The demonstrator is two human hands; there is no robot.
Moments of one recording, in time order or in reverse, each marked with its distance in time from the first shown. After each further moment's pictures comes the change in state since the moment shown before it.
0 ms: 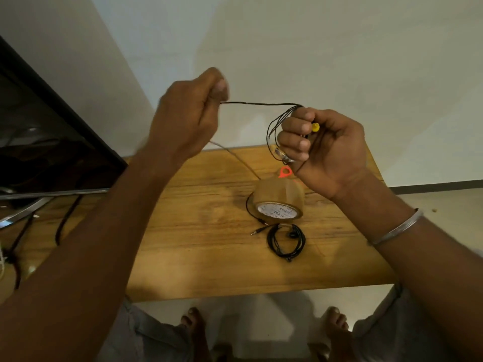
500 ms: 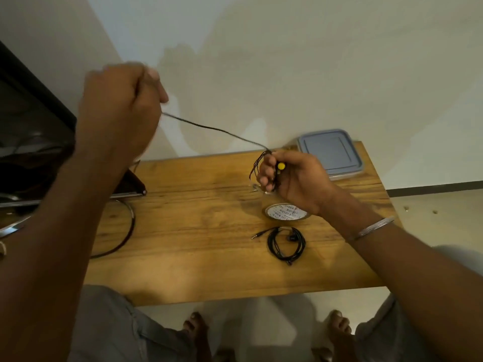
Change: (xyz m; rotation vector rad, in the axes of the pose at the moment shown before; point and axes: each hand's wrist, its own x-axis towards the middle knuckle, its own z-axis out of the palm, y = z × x) left_hand -0.007 0.010 -0.074 0.096 0.055 -0.293; right_hand 0.002 0.031 -0.026 -0.344 0.077 0.235
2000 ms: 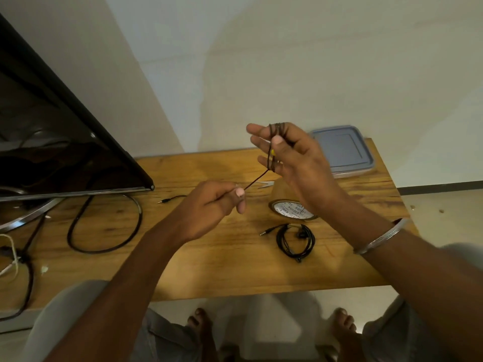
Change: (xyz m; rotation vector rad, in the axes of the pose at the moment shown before) left_hand -0.102 -0.021 0.074 -0.551 -0.772 -0.121; right_hand 0.002 0.008 0.028 -0.408 0.133 -0.473
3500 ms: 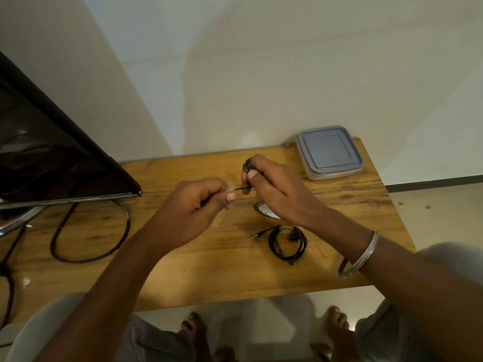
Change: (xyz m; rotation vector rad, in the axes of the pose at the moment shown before) left_hand -0.001 0.001 -0.006 0.104 0.121 0.209; right_hand -0.011 0.020 -0.001 -0.643 -0.141 -0.124
